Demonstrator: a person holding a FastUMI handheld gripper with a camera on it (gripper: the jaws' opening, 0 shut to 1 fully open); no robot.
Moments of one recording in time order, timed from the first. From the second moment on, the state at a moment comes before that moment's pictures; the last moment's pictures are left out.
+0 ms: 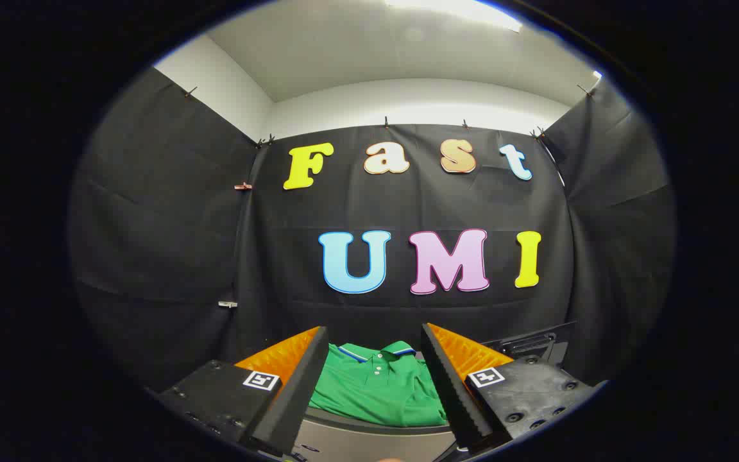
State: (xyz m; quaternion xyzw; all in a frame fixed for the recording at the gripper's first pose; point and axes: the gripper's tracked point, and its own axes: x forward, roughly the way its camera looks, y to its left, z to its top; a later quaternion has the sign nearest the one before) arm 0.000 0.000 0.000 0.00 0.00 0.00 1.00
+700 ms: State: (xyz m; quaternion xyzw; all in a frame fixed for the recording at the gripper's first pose) arm 0.026 -0.001 -0.023 -0.02 0.02 -0.02 1.00
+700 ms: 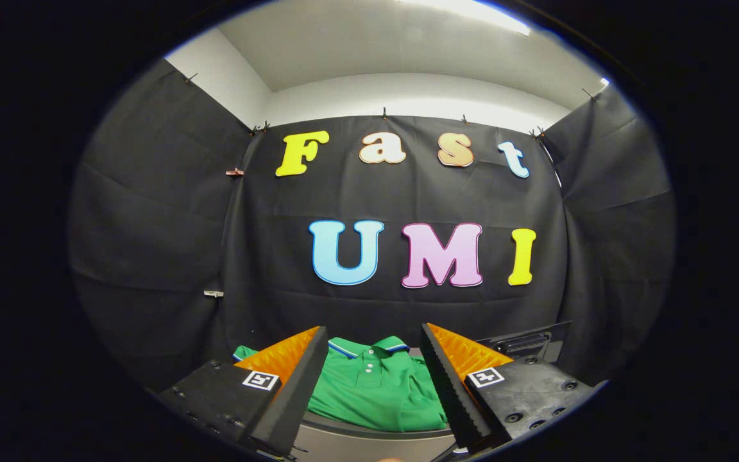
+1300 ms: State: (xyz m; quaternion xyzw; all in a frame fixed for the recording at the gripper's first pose) arm 0.071 -0.003 -0.036 -0.03 0.08 -0.03 1.00
